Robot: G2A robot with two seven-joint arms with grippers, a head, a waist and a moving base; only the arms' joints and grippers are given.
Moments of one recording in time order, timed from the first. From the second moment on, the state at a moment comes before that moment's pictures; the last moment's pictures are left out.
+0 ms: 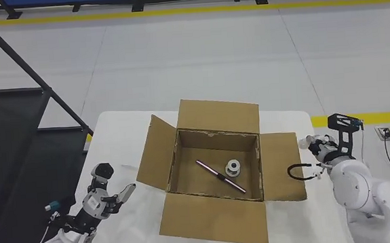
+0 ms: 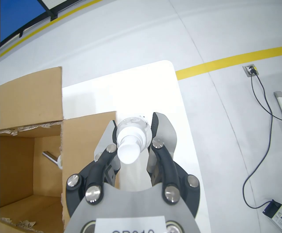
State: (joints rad) left arm 1.52 -1.17 -1.72 -1.82 0.90 -0.71 0.10; right arm -1.14 -1.15 1.56 -1.85 -1.07 0.42 0.82
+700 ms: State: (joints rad) left arm 1.51 -1.17 -1.69 -1.82 0.92 -0.67 0.10; right arm -1.01 -1.17 1.45 -1.62 -1.04 0.31 0.80
